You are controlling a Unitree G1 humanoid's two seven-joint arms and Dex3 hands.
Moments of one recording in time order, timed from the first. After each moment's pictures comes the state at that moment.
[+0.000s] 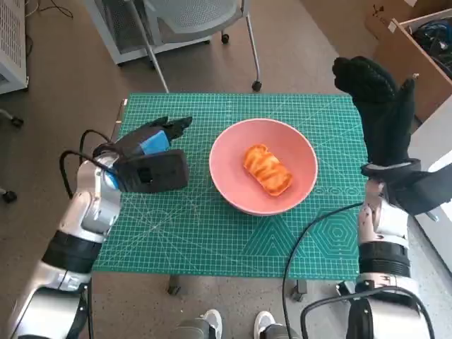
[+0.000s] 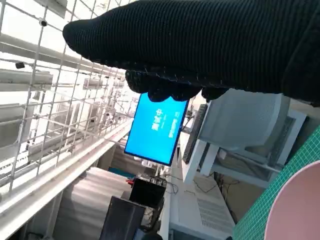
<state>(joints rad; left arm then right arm) -0.72 0.55 -0.32 0.38 0.55 0.22 -0.48 -0.78 -0.22 -0.23 0.78 0.24 -0.68 0.44</state>
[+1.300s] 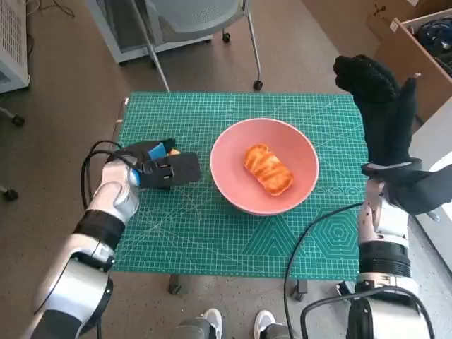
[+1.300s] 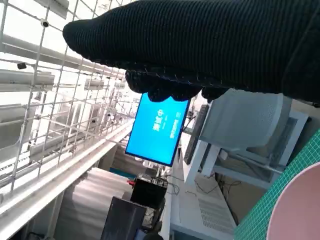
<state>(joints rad) -0.93 0.41 -0.50 1.04 0.68 0.19 -0.23 -0.78 -0.22 -0.23 0.77 0.24 -0.68 0.43</state>
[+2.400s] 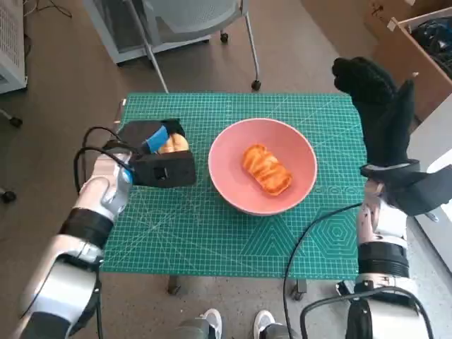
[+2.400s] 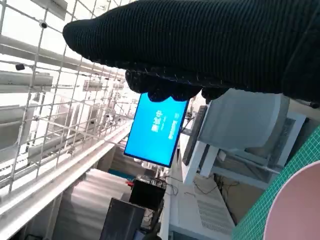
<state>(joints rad) -0.86 0.52 -0.41 0.72 0.66 0.03 -0.12 -0.78 -0.22 -0.23 0.78 0.24 -0.68 0.43</state>
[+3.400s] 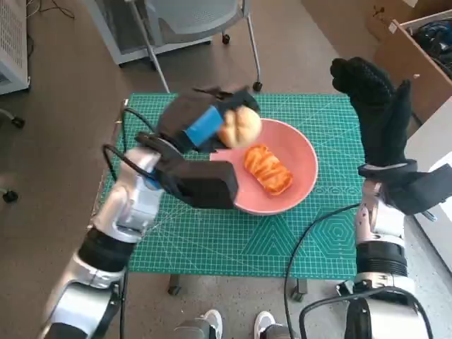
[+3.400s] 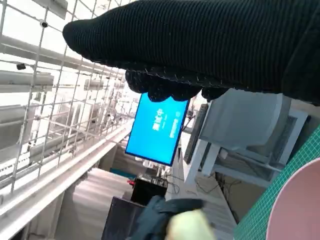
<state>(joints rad) -0.77 0.32 -0.36 0.24 0.59 0.03 -0.17 -0.79 -0.21 -0.23 0.80 0.24 -0.69 0.43</state>
